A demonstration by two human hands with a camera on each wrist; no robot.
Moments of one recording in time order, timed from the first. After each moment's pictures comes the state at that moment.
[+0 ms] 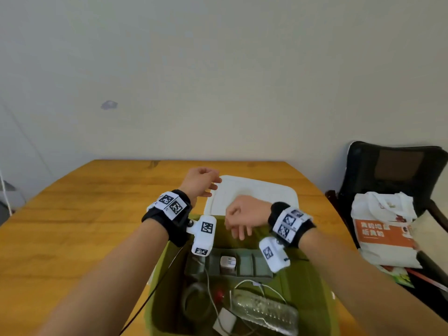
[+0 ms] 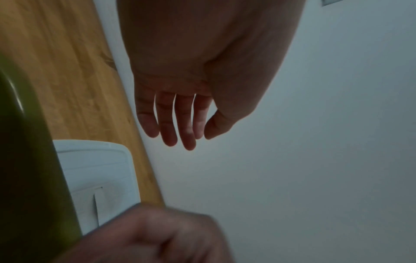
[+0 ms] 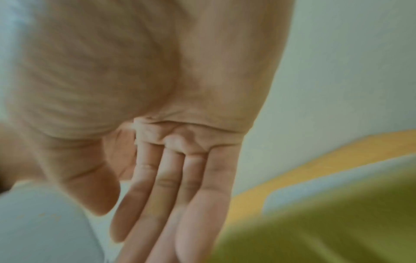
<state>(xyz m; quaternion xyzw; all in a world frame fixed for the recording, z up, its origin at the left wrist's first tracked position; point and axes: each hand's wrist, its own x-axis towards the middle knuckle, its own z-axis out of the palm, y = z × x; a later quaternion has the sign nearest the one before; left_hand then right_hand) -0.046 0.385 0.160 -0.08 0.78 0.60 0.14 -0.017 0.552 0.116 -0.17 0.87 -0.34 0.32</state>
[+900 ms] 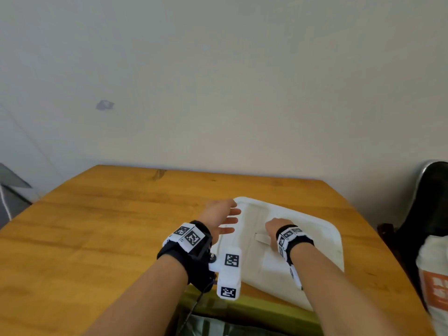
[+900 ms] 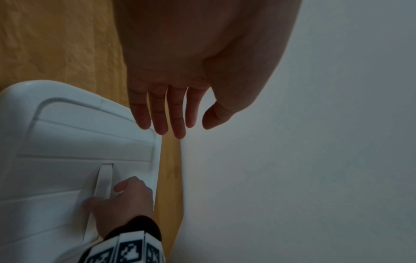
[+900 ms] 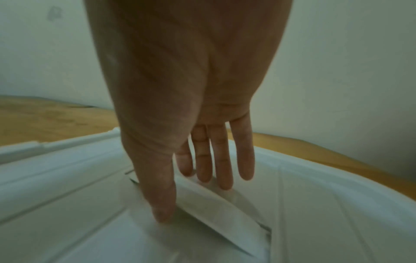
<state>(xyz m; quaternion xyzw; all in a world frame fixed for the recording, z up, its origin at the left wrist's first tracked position) -0.182 0.427 0.077 -0.25 0.68 0.65 0.23 -0.246 0.613 -0.078 -0.12 0.94 0.12 0.30</state>
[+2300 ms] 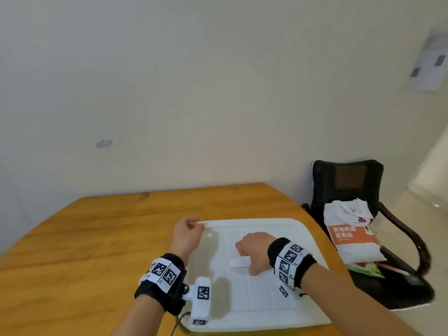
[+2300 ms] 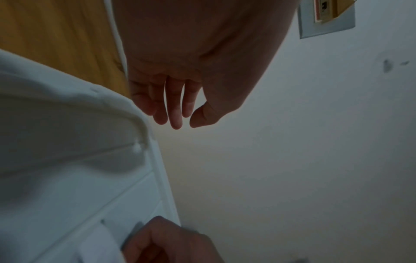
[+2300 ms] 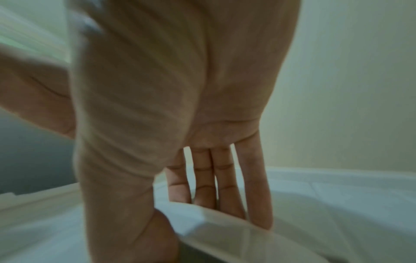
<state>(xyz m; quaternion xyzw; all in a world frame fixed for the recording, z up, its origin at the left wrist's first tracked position) 0.054 0.311 0.131 -0.07 0.77 0.62 0.08 0.092 0.510 0.132 -0.15 0.96 0.06 0.24</state>
